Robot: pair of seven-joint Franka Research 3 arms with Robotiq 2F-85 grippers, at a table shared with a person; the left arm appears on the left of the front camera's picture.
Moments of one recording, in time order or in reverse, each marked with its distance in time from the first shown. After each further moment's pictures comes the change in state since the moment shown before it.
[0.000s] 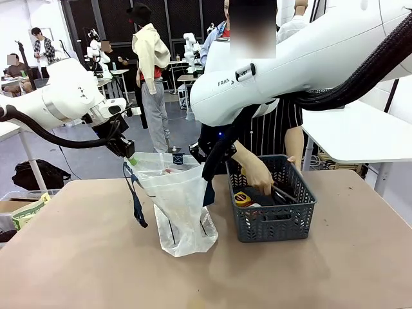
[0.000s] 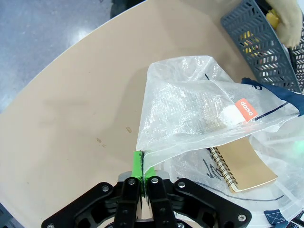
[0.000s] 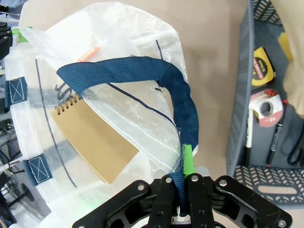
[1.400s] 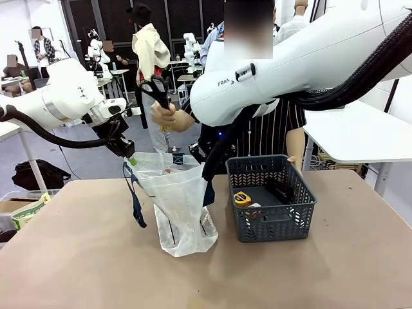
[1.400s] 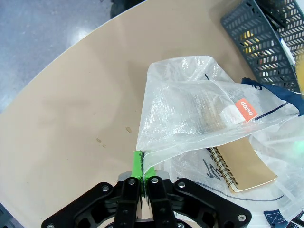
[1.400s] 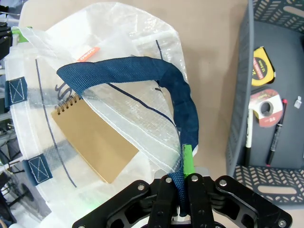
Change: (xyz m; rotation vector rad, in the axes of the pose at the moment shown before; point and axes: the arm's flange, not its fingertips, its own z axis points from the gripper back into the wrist) left arm 0.000 0.000 0.000 0.000 0.000 0.000; right arm 0.000 0.000 0.000 0.000 0.000 0.000
